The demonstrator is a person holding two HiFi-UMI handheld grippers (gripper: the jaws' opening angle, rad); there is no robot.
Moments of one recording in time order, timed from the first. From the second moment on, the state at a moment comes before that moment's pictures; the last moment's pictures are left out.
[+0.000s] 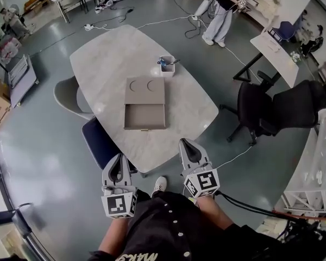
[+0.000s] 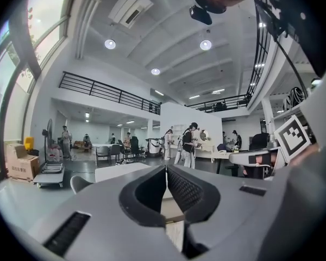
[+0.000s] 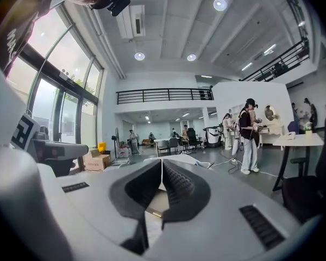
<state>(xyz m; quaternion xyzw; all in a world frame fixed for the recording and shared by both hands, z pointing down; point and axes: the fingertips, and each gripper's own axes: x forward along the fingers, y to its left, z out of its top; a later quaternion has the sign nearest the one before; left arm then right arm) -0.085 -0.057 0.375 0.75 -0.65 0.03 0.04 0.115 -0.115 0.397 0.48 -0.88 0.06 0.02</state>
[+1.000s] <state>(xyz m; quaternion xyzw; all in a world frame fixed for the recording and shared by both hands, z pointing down) -0.121 -0.113 0.388 0.78 -0.62 0.03 0.07 0.057 -0.174 0.435 0.48 -0.86 0.18 0.01</state>
